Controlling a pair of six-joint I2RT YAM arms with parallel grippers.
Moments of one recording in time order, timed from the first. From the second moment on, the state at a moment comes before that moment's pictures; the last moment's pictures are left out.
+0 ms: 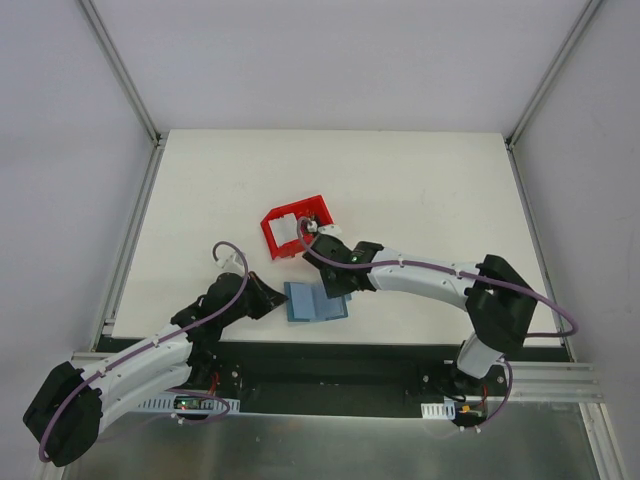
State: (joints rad) left arm -0.67 0.72 0.13 0.02 0.03 -1.16; right arm 1.09 1.68 1.19 -0.66 0.27 0.63
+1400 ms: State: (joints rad) left arm -0.67 0.79 0.09 -0.01 -0.11 -1.27; right arm 0.71 2.27 1.92 -0.59 -0.31 0.41
